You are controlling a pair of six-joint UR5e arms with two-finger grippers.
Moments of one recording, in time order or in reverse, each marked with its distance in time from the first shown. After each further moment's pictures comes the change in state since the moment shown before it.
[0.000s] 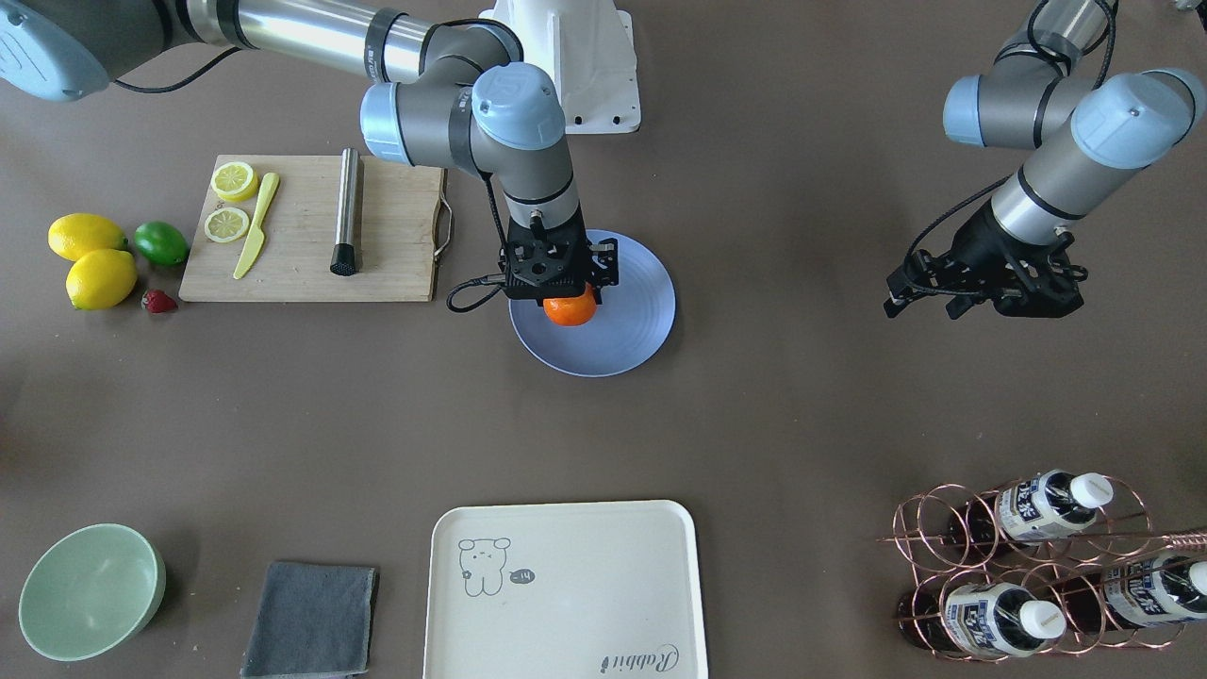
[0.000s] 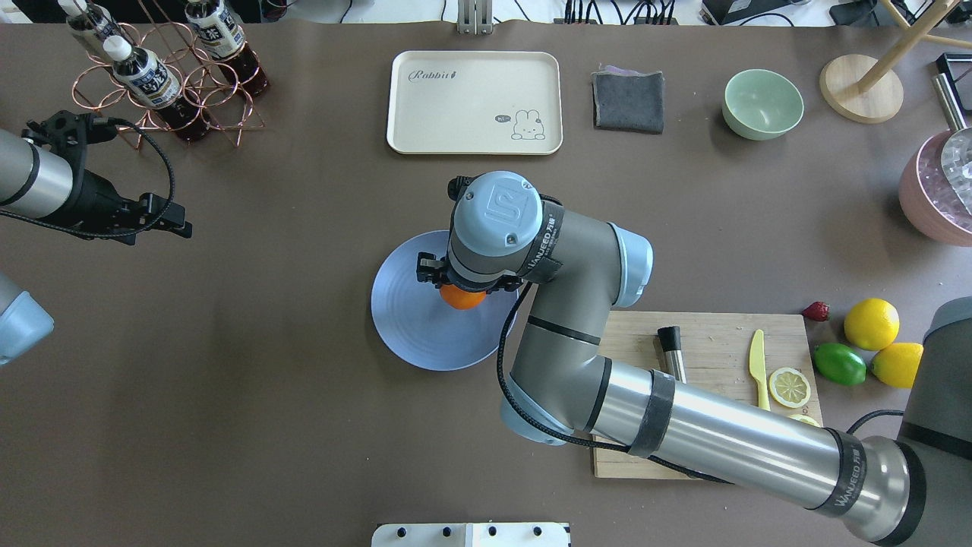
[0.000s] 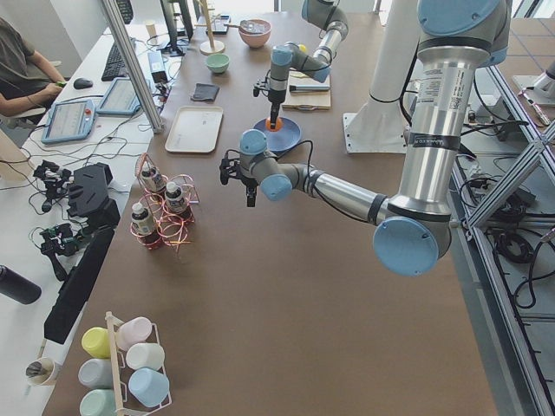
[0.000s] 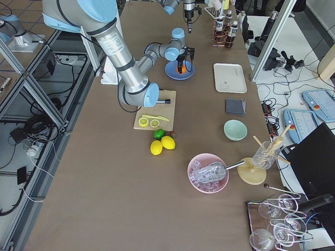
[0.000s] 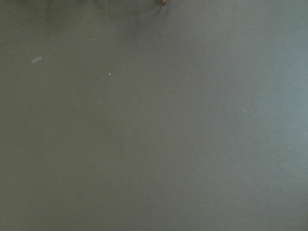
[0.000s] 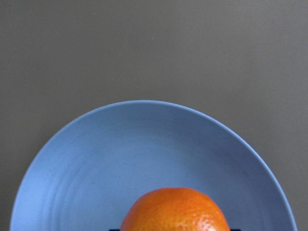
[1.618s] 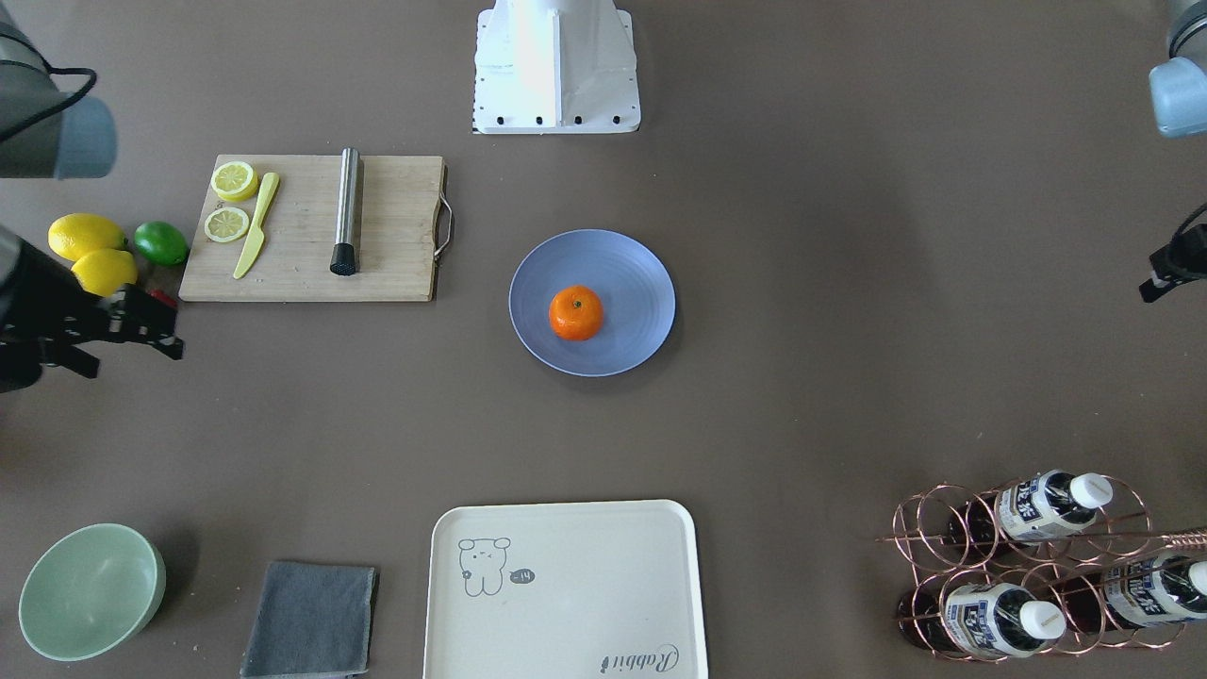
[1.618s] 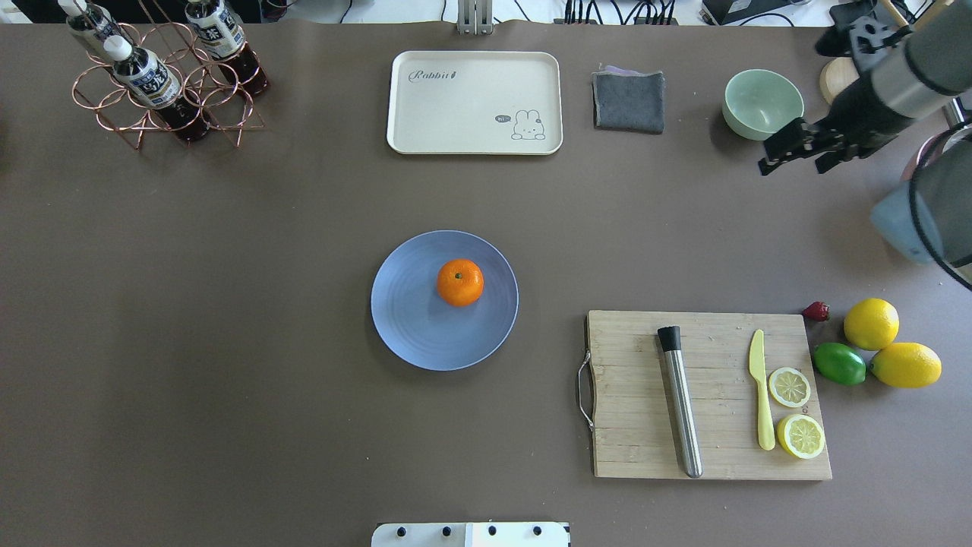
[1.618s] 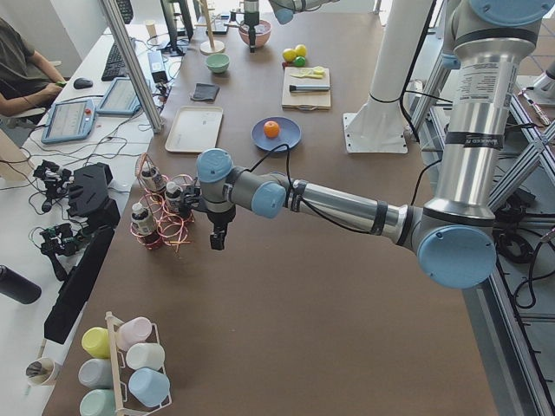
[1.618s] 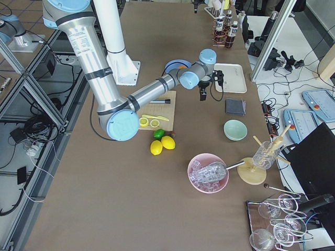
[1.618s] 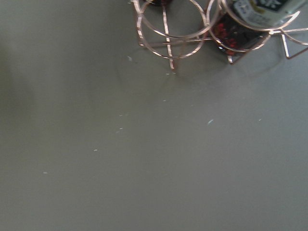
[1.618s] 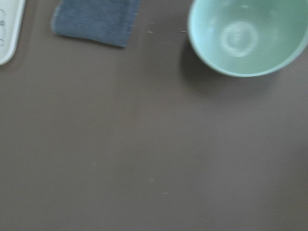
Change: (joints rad) left arm -0.503 0.038 0.020 0.502 -0.187 0.878; right arm 0.726 -0.616 0.263 -0.012 0.562 -0.888
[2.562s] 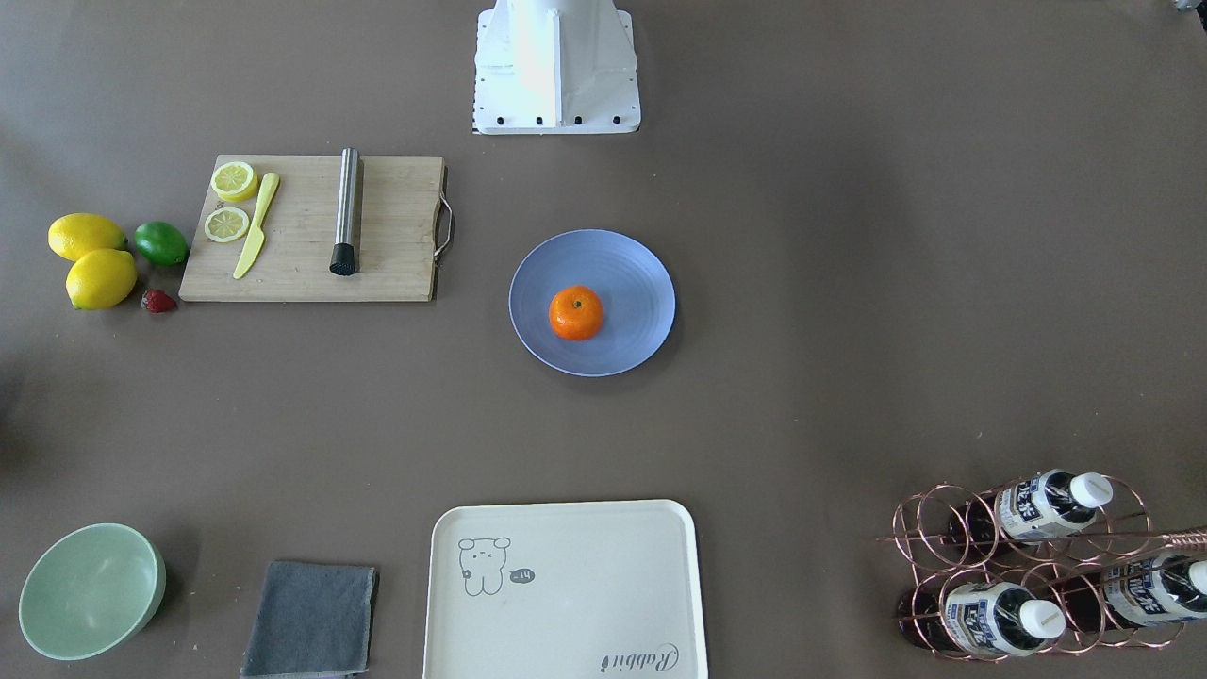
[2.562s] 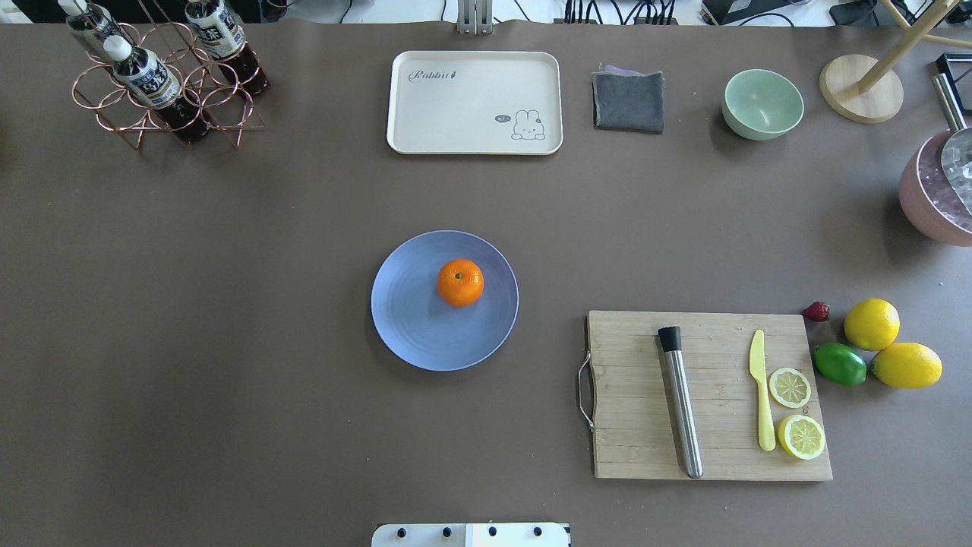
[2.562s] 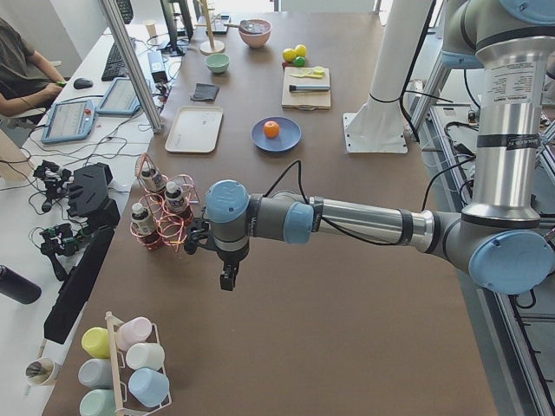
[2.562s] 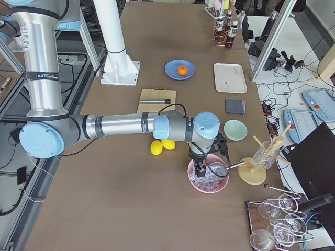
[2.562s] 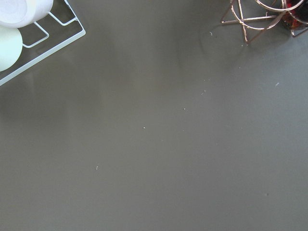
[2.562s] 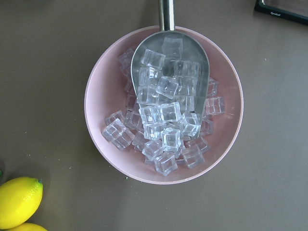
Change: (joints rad) left arm -0.114 0.125 -0.018 0.001 0.016 0.149; right arm 0.433 -0.168 -0.051 -0.347 -0.017 -0.799
